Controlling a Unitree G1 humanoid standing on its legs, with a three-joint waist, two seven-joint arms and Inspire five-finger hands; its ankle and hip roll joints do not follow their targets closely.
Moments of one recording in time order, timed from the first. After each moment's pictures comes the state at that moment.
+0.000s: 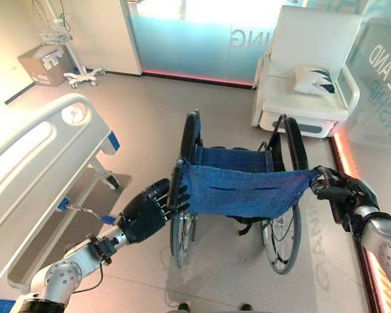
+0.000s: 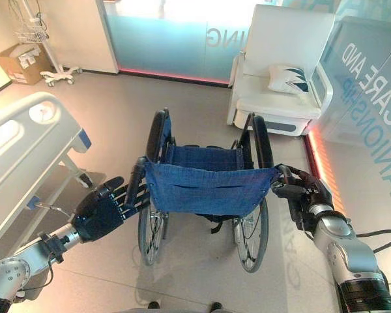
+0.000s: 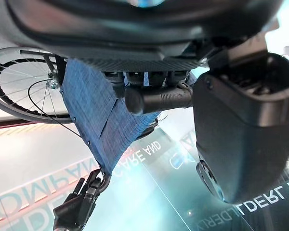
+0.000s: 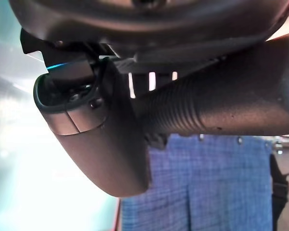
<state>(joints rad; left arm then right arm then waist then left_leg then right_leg) 0.13 0.73 0.04 0.02 -1.29 0.52 -0.47 -0.01 -0.78 -0.08 0.05 0.70 0.38 -0.17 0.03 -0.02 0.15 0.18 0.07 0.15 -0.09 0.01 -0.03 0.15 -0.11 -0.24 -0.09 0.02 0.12</state>
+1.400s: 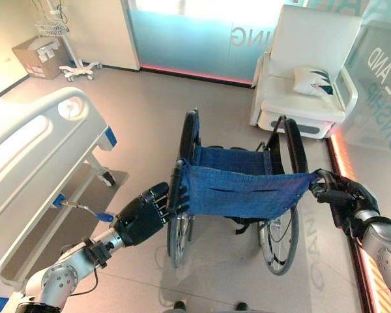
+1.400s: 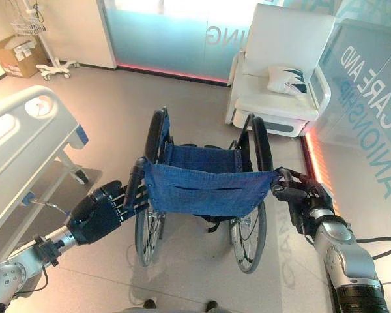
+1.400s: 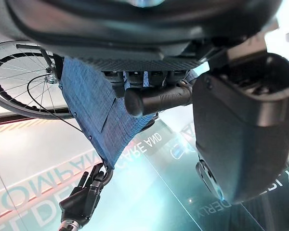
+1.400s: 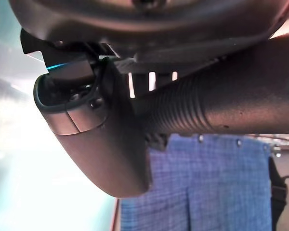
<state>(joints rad) 0.15 0.75 0.05 0.02 -1.25 0.49 -0.55 0.01 -0.70 -0.16 0.03 0.62 0.42 -0.13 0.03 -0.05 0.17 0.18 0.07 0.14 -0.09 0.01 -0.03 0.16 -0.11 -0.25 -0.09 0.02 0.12</state>
